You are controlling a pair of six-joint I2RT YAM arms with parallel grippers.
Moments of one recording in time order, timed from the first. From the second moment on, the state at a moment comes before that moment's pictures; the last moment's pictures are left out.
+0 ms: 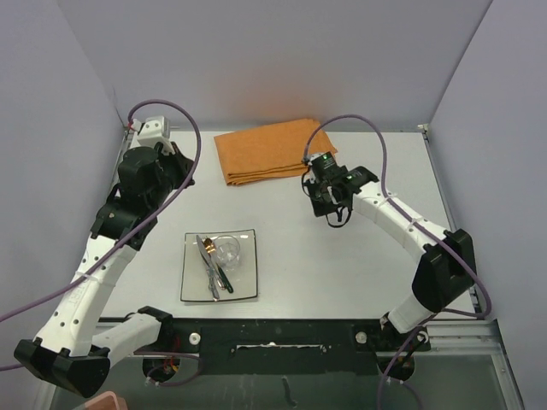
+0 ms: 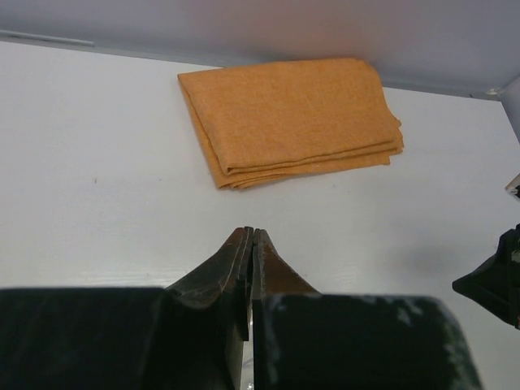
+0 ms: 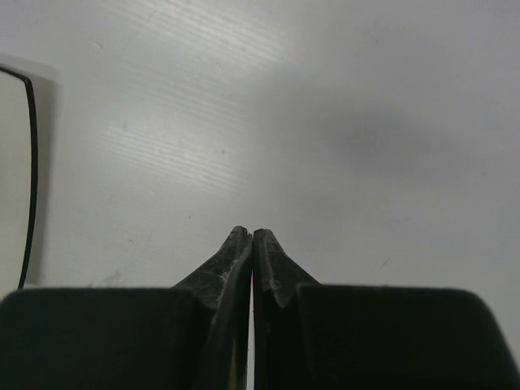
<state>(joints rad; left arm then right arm) -0.35 1.04 1.23 -0.45 -0.16 -0.35 0.56 1.56 1.37 -0.83 0.10 0.20</state>
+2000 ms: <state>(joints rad) -0.42 1.10 1.28 -0.54 -0.18 -0.25 0.56 2.06 1.02 0.44 -0.80 0.78</state>
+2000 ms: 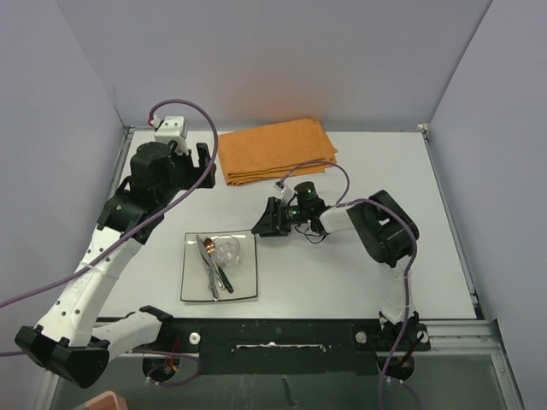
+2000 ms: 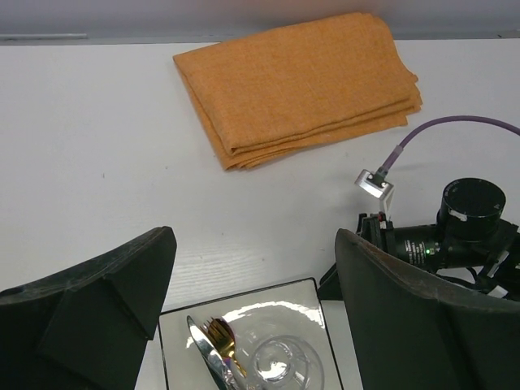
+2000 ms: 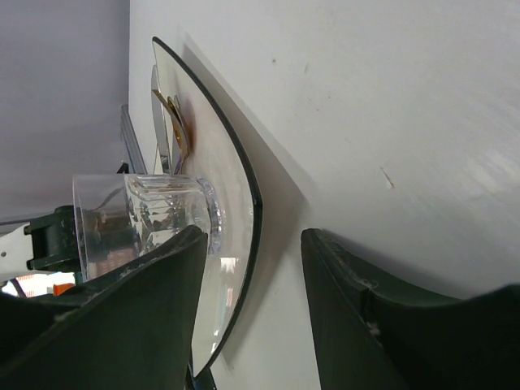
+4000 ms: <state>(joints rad) -0.42 1.09 1.33 -0.54 -0.20 -0.25 -0.02 1.51 0.77 -0.24 -0.07 0.68</state>
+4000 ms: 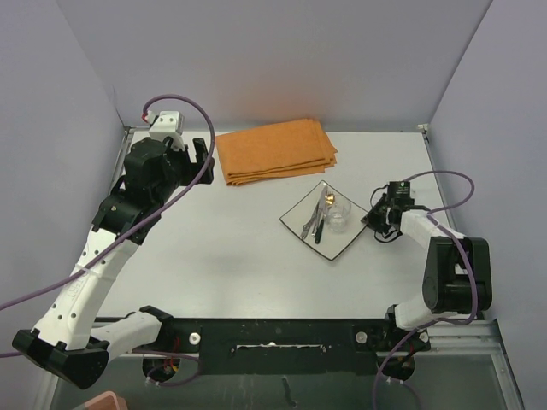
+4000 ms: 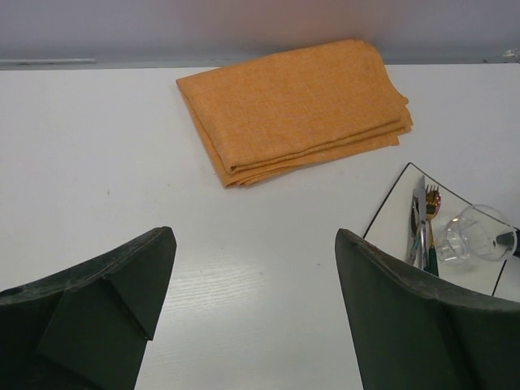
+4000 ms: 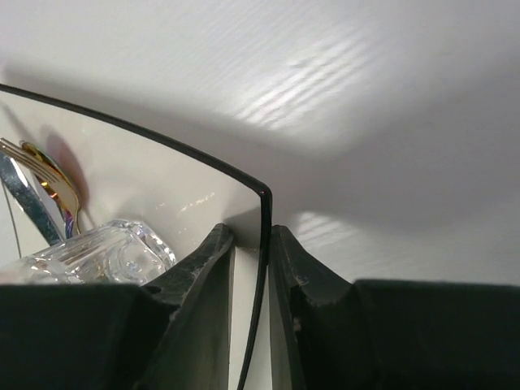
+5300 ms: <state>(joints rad) -0.42 1.13 1.34 -0.51 -0.20 -0.22 -0.01 1.44 1.13 -0.58 0.39 0.63</state>
